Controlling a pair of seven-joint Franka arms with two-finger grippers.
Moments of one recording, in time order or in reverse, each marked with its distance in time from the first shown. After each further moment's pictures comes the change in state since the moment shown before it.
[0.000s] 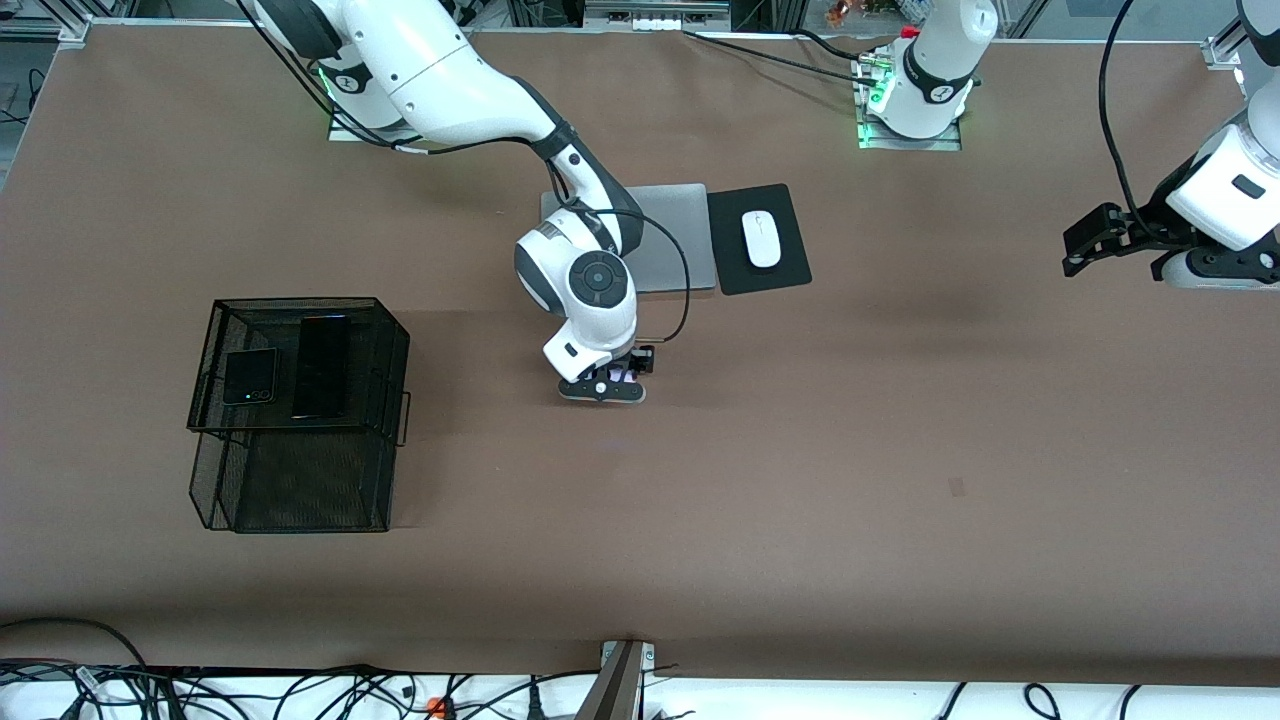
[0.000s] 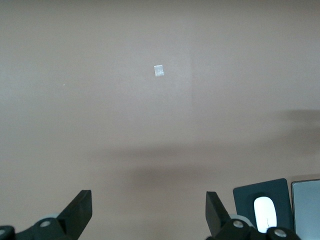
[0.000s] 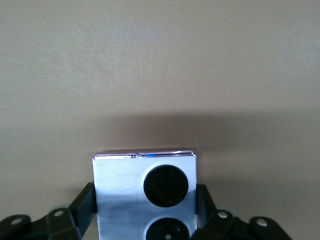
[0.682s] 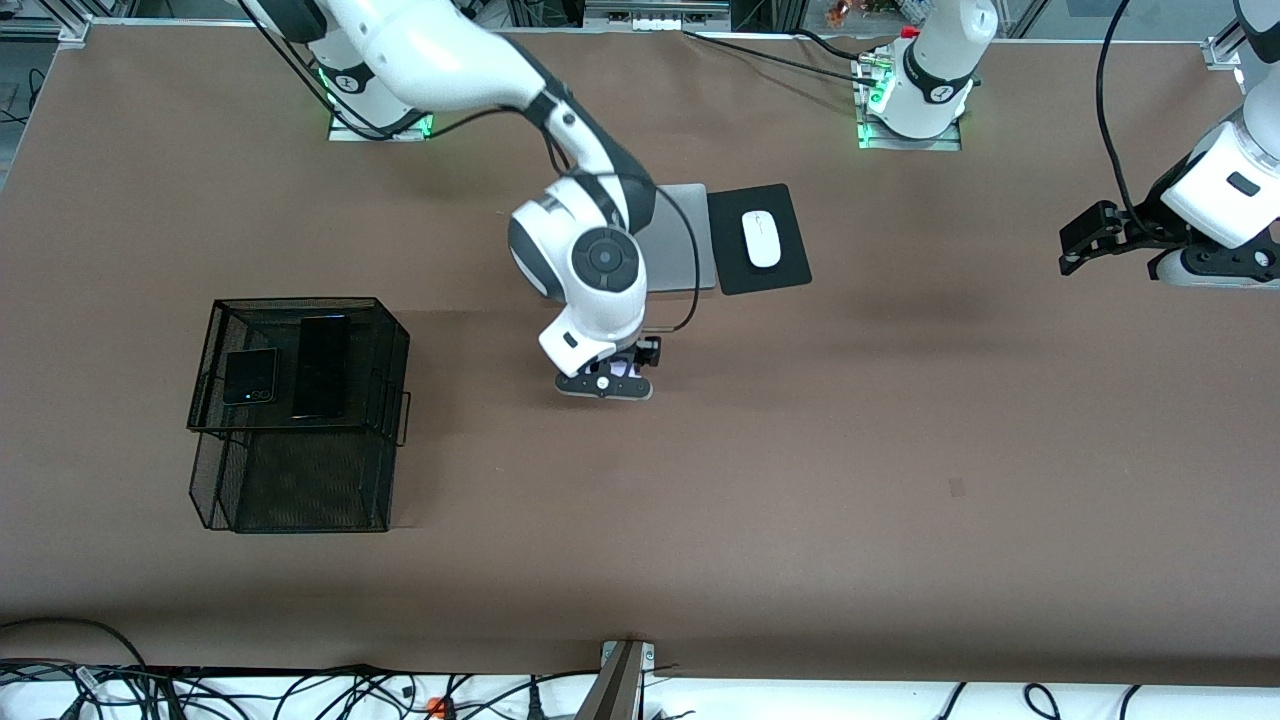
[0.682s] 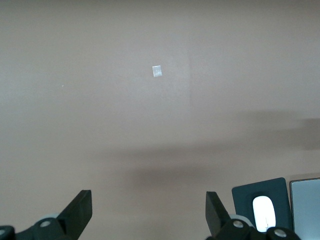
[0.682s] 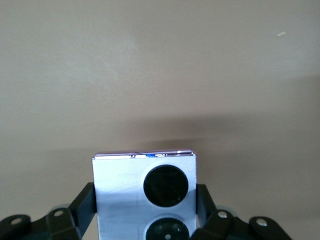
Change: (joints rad) left arm 0.000 0.000 -0.005 0.006 0.000 -0.001 0.000; right arm -0.003 -0.083 0.001 0.258 0.001 -0.387 -0.005
